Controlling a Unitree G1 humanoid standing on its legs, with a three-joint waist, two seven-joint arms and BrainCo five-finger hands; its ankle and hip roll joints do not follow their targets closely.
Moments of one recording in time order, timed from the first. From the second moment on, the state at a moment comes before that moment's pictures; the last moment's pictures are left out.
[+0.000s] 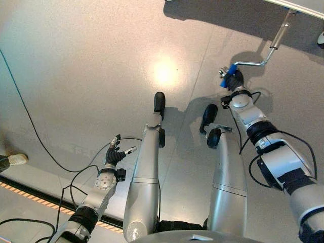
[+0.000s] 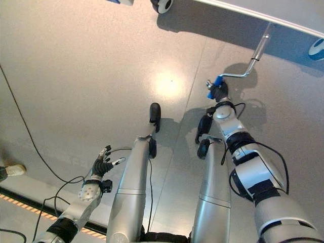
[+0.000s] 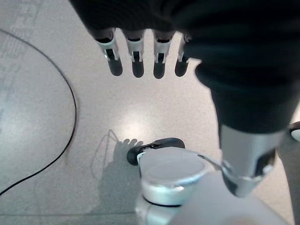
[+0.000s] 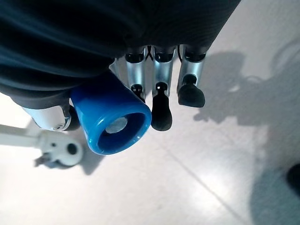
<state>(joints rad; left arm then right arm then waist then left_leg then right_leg) -0.11 0.45 -0.38 0.54 -0.38 -0.22 0.35 -0.96 -0.44 0.45 0.87 0.22 0.02 -0.36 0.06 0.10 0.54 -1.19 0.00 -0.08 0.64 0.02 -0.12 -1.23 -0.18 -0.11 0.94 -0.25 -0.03</state>
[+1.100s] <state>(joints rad) -0.12 0.40 -0.32 0.64 -0.33 -0.20 0.35 -0.51 -0.52 0.31 0.28 0.35 -0.12 -0.36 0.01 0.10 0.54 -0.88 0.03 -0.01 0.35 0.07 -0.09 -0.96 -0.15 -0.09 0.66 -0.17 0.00</state>
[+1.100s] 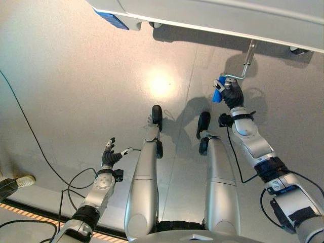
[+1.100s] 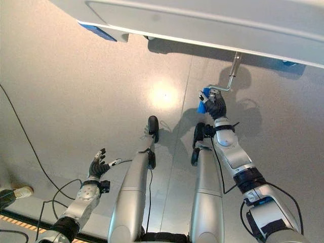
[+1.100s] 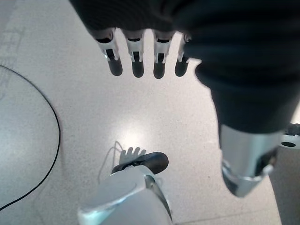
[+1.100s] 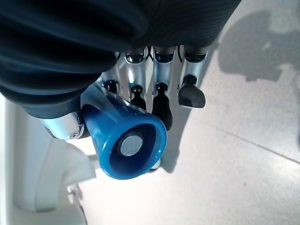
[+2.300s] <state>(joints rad) -0.12 0.37 -0.29 0.68 -0.29 -0.20 0.36 -0.37 -0.45 0.12 0.33 0.11 -0.14 -0.53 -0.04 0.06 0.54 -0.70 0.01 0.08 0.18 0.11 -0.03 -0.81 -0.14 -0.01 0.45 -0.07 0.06</state>
